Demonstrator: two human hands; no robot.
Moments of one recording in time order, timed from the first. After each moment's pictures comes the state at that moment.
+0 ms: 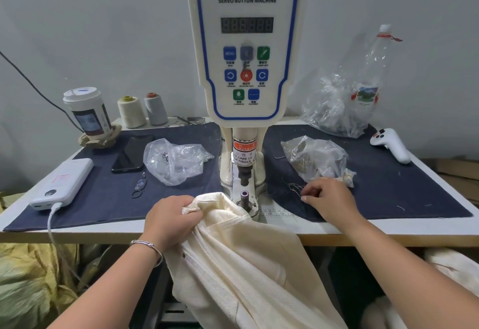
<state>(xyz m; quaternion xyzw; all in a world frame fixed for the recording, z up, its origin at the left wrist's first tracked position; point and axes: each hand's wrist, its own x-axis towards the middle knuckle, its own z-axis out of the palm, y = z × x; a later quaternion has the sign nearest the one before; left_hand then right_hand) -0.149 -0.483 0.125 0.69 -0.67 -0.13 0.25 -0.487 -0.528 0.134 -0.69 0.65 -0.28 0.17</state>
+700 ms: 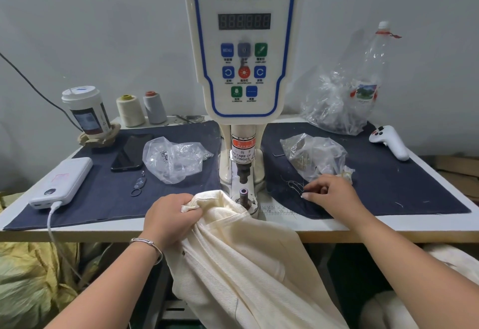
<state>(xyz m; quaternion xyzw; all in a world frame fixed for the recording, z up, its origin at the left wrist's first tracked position) -0.149 -0.484 0.124 0.68 -0.67 -0.12 0.26 -0.499 -0.527 0.137 -0.66 0.62 -0.33 0.26</state>
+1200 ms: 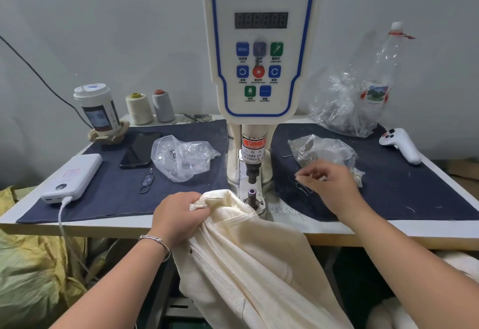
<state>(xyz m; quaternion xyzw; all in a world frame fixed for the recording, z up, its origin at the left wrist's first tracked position) -0.149 -0.484 0.124 0.69 -0.67 -0.12 0.25 -0.460 -0.519 0.171 -0.66 0.54 -0.45 0.28</state>
